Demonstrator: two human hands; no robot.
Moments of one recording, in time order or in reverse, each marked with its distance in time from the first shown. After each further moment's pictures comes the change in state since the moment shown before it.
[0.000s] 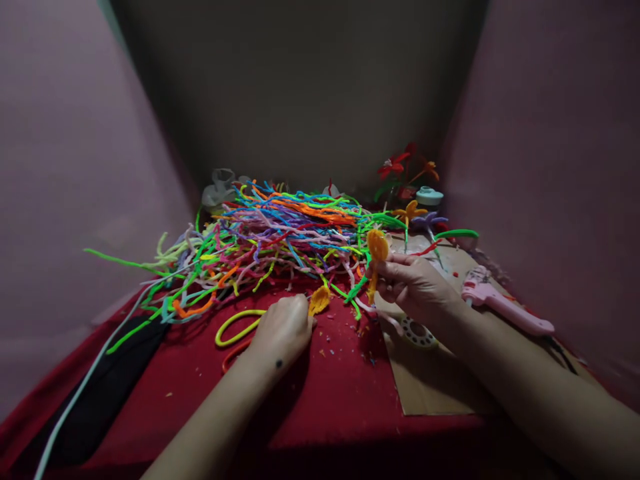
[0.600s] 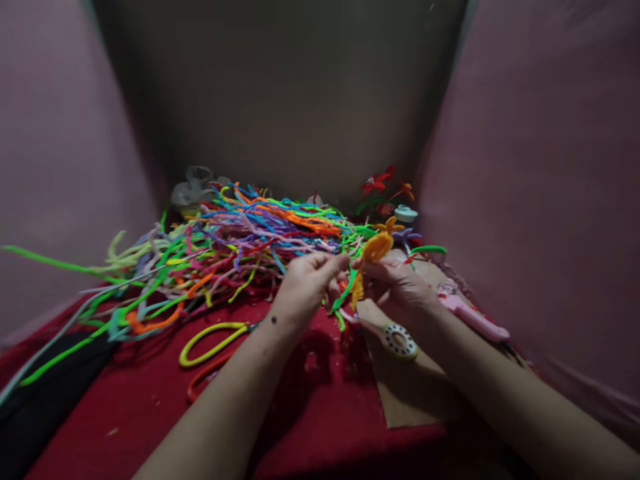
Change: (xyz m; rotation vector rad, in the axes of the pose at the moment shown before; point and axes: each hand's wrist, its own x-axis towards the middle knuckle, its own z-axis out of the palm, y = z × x) left_hand 0.025 0.049 -0.031 -1.582 0.029 0.310; right_hand 0.006 -0.009 0.013 0.043 -0.019 -0.074
